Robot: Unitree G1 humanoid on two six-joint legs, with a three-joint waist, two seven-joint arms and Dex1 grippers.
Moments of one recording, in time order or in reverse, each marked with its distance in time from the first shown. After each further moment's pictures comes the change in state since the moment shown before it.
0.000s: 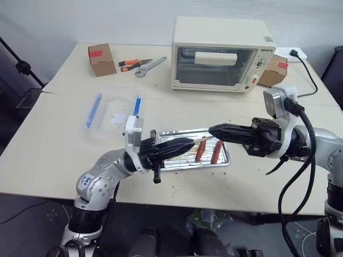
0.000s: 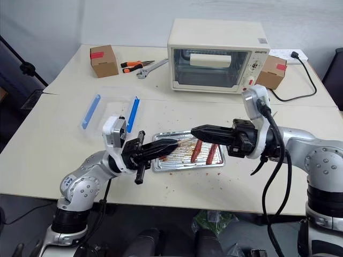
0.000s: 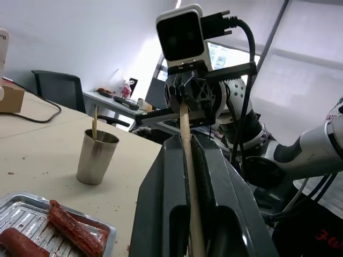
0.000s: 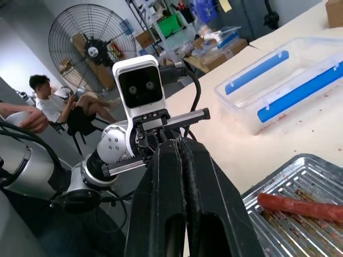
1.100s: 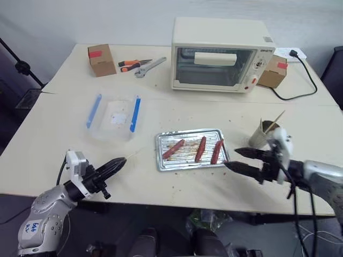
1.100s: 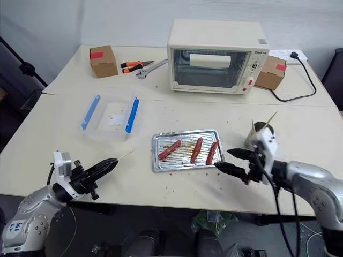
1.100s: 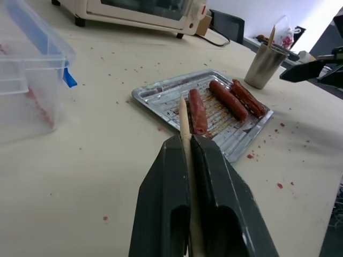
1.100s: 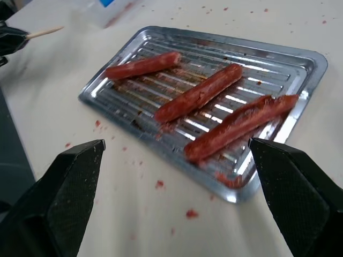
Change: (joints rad) left arm 0.441 0.209 0.320 0.098 0.159 -0.259 0.002; right arm 0.319 -0.041 0.024 -0.050 -0.454 -0.144 -0.061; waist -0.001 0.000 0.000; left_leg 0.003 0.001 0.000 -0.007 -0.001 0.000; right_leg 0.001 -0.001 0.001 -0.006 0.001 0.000
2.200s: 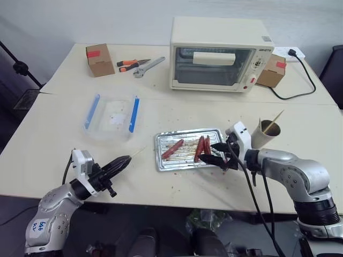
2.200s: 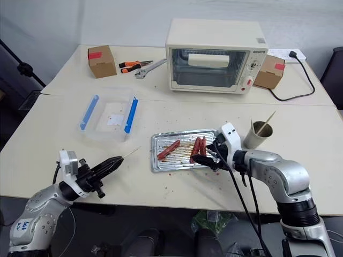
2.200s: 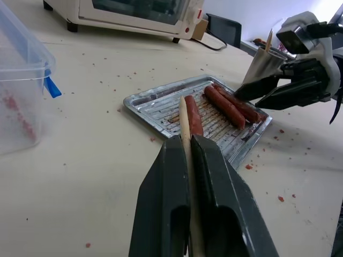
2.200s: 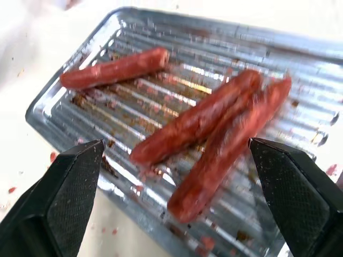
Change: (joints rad) left arm -0.002 -0.029 -0.034 -0.022 0.016 -0.009 0.036; right arm -0.216 0.181 0.223 0.102 -0.199 0.049 -0.110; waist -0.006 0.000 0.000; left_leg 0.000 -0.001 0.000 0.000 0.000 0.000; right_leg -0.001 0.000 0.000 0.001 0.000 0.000
